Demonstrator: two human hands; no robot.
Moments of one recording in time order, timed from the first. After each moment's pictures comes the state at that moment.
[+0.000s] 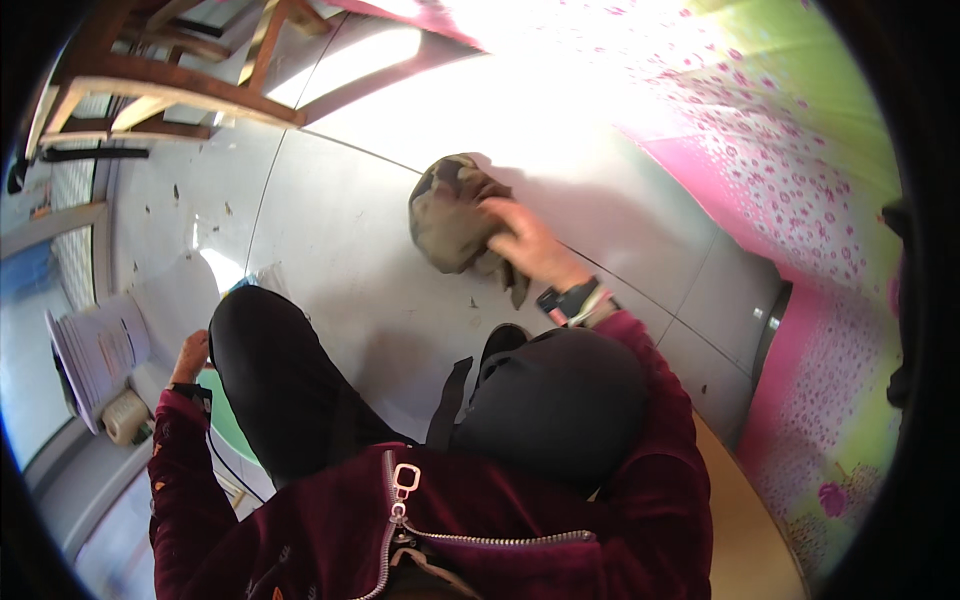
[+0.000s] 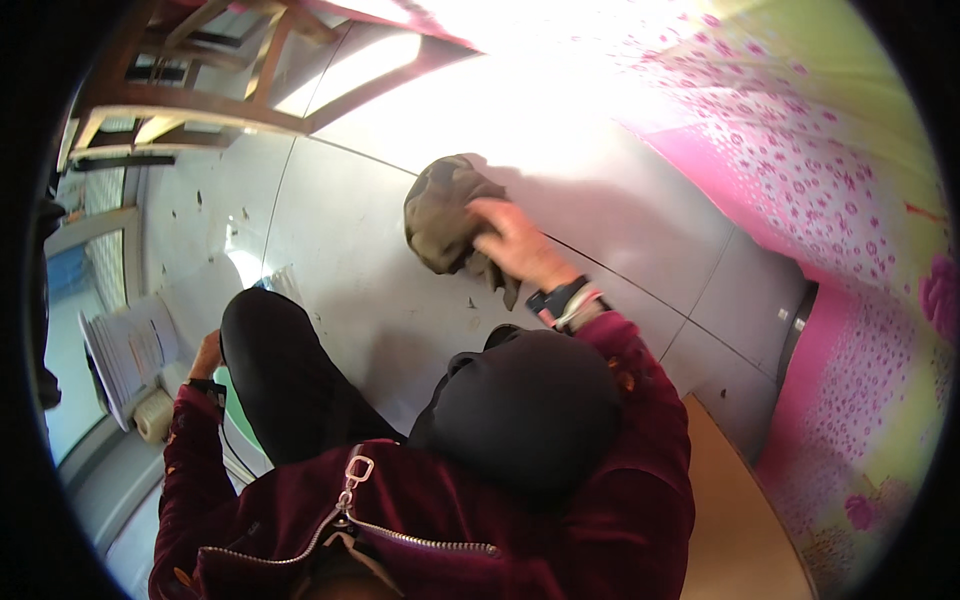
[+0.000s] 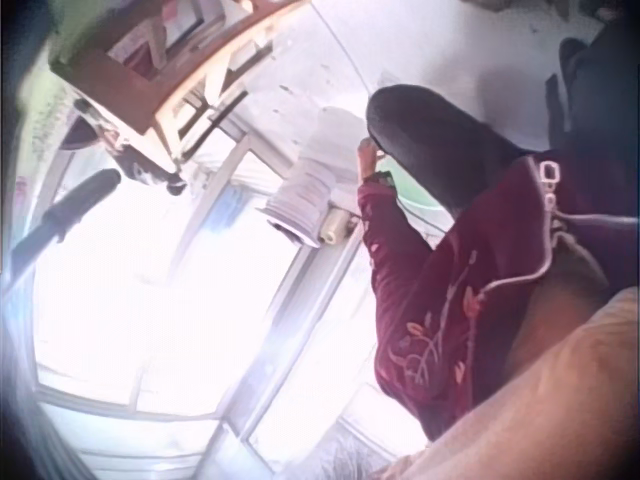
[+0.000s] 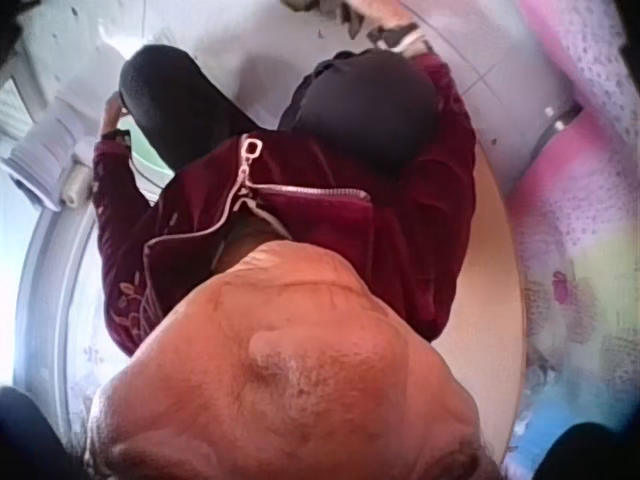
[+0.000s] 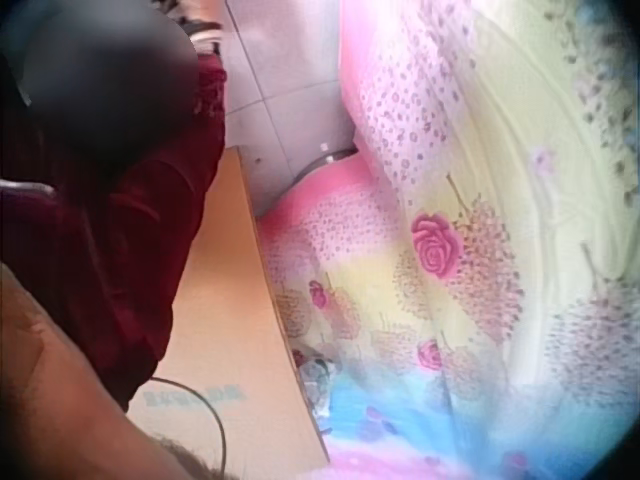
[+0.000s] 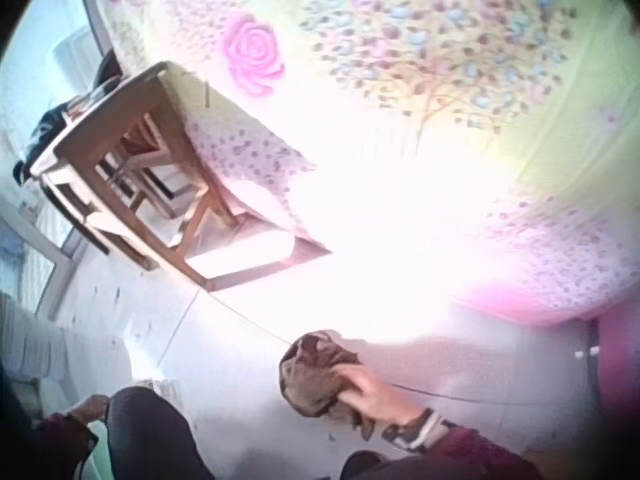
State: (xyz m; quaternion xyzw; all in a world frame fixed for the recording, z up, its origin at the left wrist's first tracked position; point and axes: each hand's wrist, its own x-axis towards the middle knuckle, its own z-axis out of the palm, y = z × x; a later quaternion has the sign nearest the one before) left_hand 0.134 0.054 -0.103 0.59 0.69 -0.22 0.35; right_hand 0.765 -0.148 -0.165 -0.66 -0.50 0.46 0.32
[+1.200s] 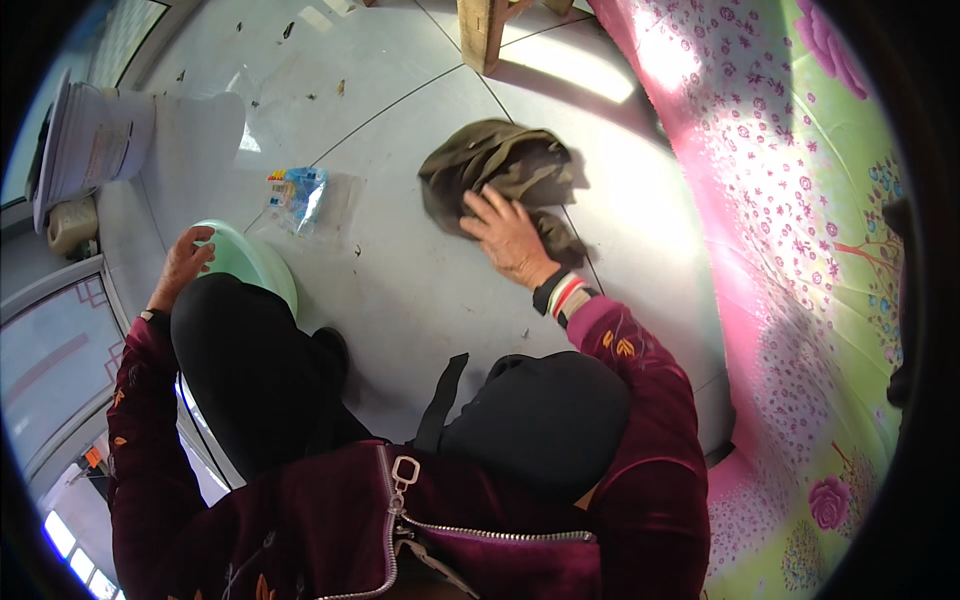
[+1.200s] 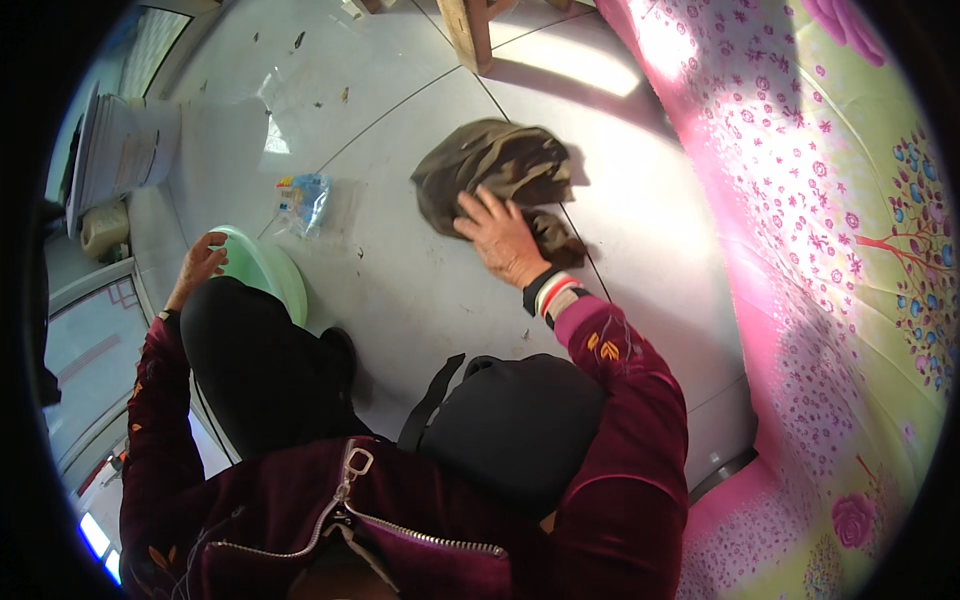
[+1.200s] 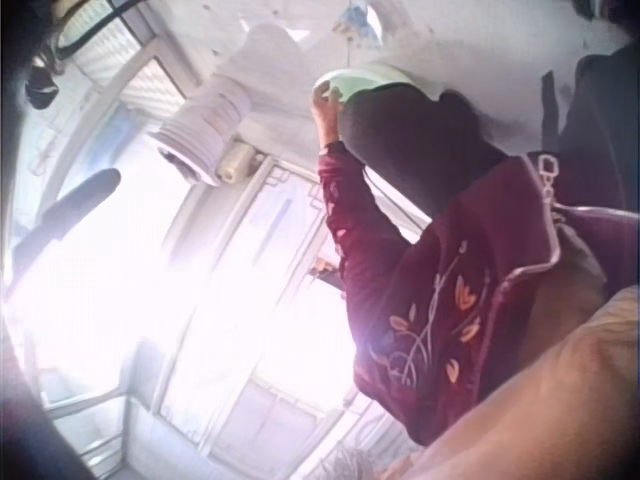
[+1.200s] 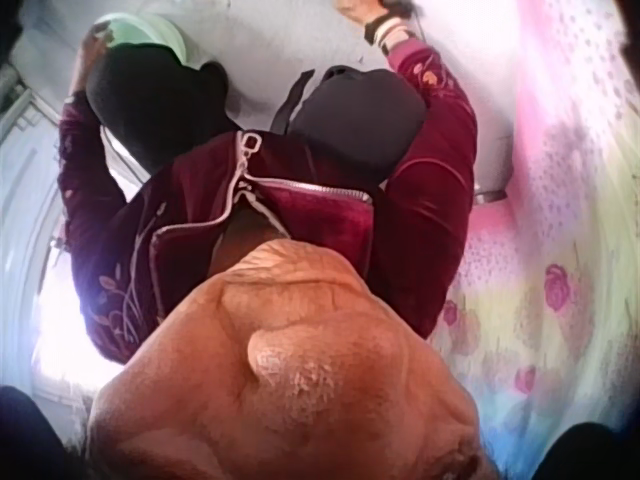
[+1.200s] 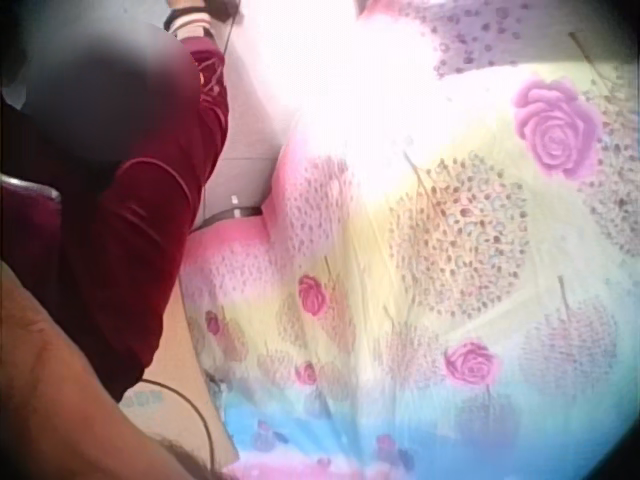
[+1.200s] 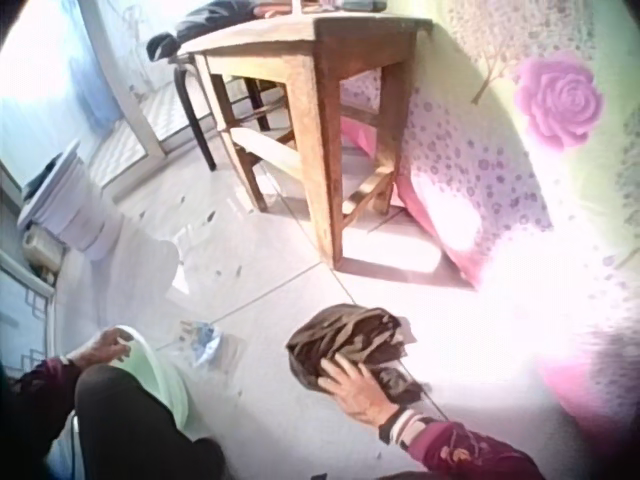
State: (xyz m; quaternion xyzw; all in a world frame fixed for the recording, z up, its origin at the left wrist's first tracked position) left_hand 0.083 -0.033 -0.088 0.53 0.75 0.05 0.39; right_hand 0.615 -0.030 -0.201 -0.42 -0.86 0.24 0.14
